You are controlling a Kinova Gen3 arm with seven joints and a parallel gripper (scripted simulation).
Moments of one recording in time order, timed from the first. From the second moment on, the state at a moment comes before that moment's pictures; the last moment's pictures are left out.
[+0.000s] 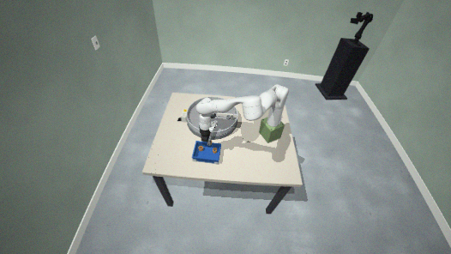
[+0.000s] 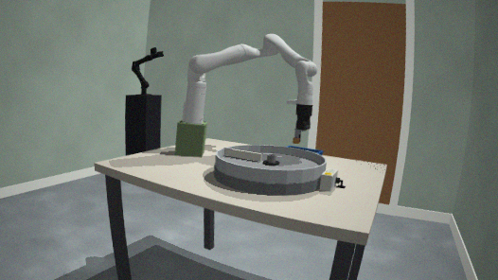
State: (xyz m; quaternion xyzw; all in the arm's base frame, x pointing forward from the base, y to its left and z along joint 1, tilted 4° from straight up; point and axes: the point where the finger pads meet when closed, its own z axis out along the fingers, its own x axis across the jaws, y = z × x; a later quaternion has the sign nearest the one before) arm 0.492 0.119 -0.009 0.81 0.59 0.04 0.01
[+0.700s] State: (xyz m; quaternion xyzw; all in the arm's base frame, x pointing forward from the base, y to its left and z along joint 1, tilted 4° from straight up) arm 0.493 0.119 -0.036 0.81 0.59 0.04 0.01
